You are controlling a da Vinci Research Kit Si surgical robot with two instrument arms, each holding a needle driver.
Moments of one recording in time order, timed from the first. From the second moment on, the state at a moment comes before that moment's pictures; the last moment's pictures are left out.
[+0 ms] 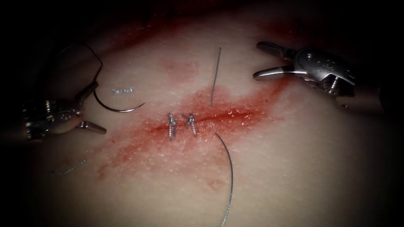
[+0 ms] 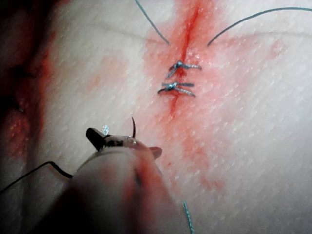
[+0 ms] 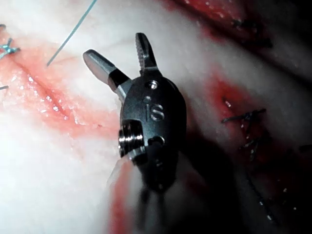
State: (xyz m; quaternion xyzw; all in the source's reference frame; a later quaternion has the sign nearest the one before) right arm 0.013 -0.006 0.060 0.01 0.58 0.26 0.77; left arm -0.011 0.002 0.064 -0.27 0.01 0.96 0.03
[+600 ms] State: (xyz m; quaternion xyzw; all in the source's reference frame) right arm 0.011 -0.008 0.060 0.01 0.59 0.25 0.77; left arm -0.026 -0.004 0.063 -0.44 0.09 0.87 -0.21
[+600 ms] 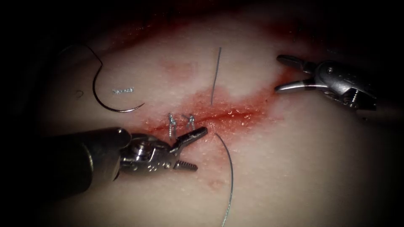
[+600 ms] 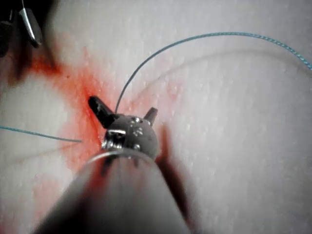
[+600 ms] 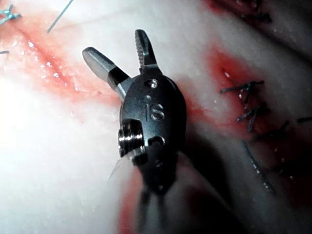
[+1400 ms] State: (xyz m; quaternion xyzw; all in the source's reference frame) right arm 0.010 -0.009 0.061 0.01 0.59 0.24 0.77; left arm -0.033 -0.012 0.059 -0.55 0.05 0.76 -0.34
